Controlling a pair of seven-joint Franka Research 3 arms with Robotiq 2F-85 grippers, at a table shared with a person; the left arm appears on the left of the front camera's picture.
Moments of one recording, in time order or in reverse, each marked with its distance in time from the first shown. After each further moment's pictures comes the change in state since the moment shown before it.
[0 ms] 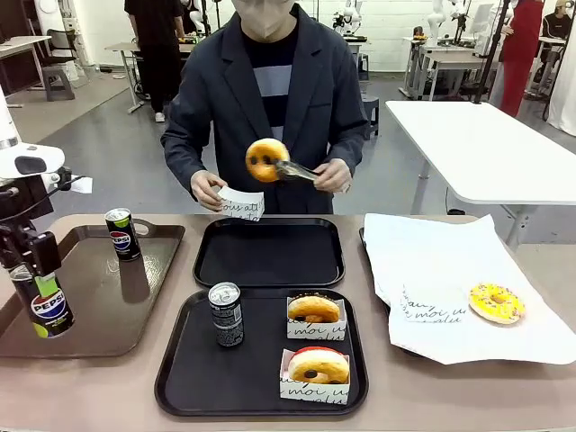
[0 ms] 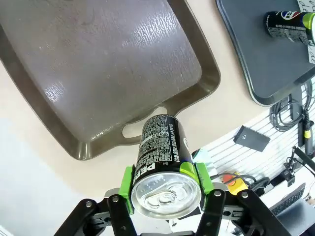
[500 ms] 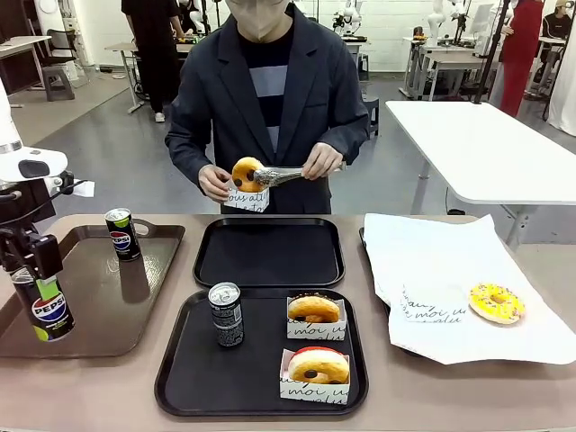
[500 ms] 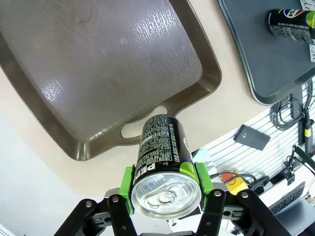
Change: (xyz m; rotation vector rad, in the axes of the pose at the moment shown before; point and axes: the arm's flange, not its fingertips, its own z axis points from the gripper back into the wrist) left arm 0.002 0.001 -0.005 -0.004 0.015 0.000; right arm 0.000 0.000 0.000 0.000 0.000 0.000
